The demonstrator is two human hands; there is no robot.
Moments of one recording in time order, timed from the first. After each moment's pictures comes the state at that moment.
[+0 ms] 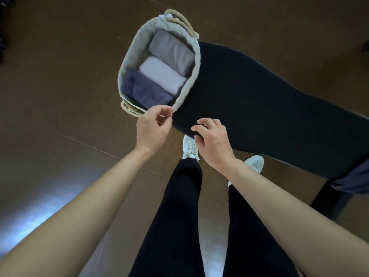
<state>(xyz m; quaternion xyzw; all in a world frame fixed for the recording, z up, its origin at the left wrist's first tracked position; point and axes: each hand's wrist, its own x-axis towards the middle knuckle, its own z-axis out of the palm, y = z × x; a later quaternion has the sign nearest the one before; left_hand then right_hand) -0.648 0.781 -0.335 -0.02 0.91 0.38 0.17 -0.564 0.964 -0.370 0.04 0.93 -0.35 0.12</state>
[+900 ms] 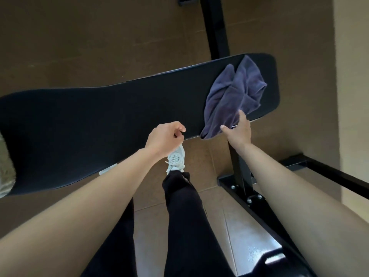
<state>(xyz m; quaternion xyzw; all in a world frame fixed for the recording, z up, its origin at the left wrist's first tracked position) -0.452 1.245 -0.379 0.33 0.78 0.15 0.51 -0.251 1.414 -0.409 0.64 0.64 -0.41 0.11</state>
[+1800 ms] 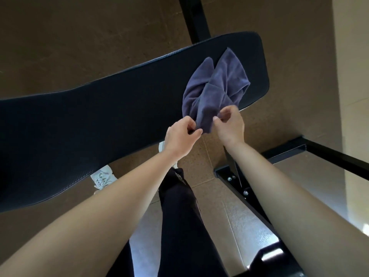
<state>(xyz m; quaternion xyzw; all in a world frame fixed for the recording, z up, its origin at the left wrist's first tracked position) -0.362 1.312 -0.418 0.27 0.78 0.23 0.51 -0.243 1.421 -0.395 0.68 0.58 -0.45 0.02</state>
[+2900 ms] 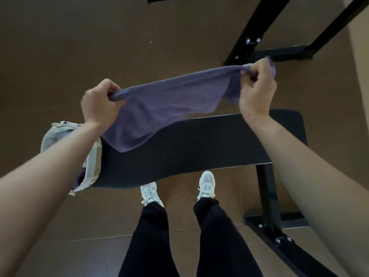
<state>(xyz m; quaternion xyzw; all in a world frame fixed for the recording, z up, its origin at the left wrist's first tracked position) -0.731 1.112 -0.191 0.26 0.94 0.20 0.10 -0.496 1.409 -0.179 0.39 0.79 -0.38 -0.29</state>
